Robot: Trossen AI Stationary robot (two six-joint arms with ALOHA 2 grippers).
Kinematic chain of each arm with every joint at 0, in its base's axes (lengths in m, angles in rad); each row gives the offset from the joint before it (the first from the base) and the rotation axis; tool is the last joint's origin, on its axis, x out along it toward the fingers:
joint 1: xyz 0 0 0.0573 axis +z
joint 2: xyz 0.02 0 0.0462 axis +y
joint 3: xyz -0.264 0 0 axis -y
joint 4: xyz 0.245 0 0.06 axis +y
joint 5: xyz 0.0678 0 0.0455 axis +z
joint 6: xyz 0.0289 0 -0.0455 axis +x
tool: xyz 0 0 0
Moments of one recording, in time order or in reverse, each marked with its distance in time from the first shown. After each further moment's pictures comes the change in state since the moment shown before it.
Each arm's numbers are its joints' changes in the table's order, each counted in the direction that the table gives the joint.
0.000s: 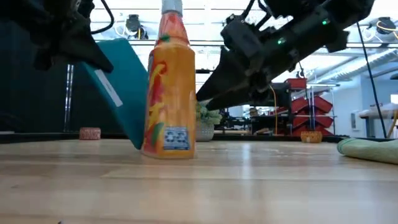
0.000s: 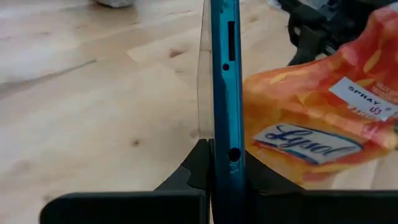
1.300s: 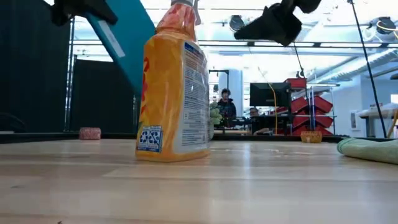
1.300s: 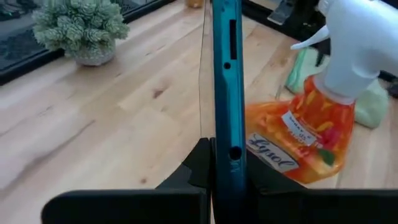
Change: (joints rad) left arm 0.053 -0.150 0.235 0.284 -0.060 0.352; right arm 0.159 -0.335 0.009 0.178 -0.001 -0.094
